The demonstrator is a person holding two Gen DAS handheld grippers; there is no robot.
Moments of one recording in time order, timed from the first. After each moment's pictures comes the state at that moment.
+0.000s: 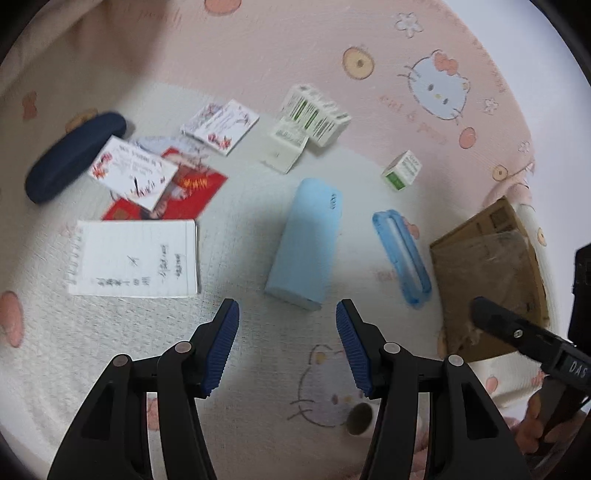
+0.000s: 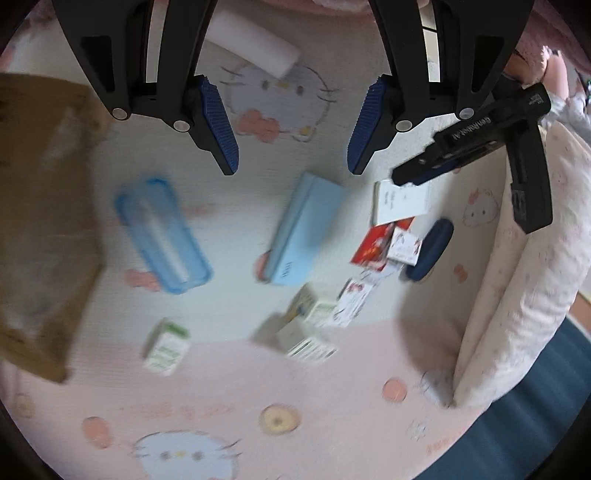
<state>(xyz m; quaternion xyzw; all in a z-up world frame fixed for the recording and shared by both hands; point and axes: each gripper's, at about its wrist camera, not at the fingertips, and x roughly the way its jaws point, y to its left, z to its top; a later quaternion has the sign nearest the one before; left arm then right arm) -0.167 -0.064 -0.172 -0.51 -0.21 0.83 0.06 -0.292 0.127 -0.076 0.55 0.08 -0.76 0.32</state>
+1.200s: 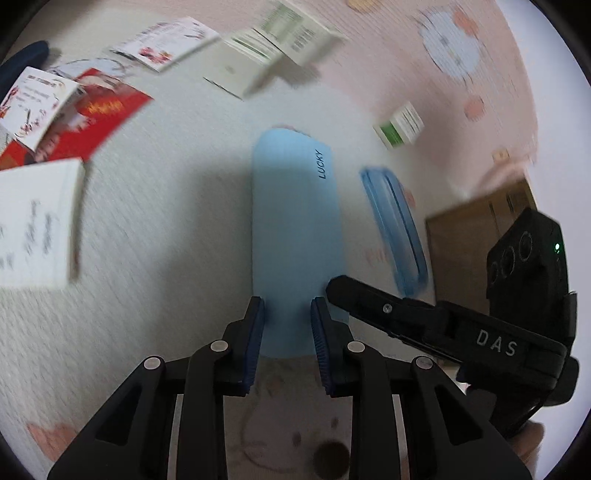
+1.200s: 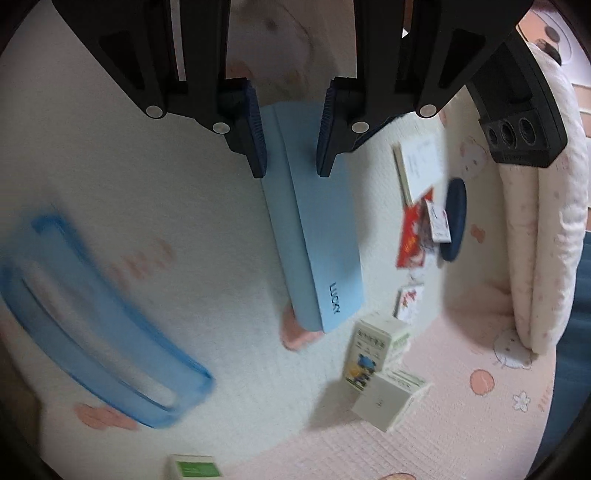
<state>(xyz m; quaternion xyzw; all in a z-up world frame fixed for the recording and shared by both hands) -0.202 -0.008 -0.243 -0.57 -0.25 0.78 0.12 -0.347 0.124 -0.208 0.66 -0.09 -0.69 0.27</state>
